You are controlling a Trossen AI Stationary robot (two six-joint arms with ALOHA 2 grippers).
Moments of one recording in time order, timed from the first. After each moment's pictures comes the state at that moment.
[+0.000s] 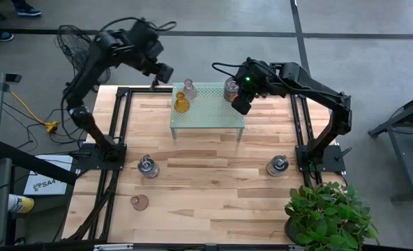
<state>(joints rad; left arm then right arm) 0.67 1.62 2.23 -1.54 0.02 -0.32 -0.29 1.66 2.03 -1.33 0.33 0.14</state>
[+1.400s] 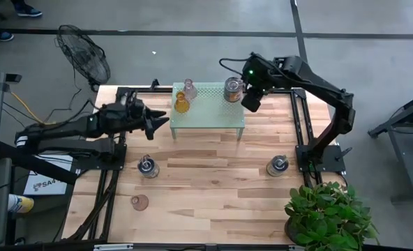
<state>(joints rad) 0.18 0.63 0.63 -0.17 -0.19 -0.50 -0.42 1.64 1.96 -1.45 0.24 0.07</state>
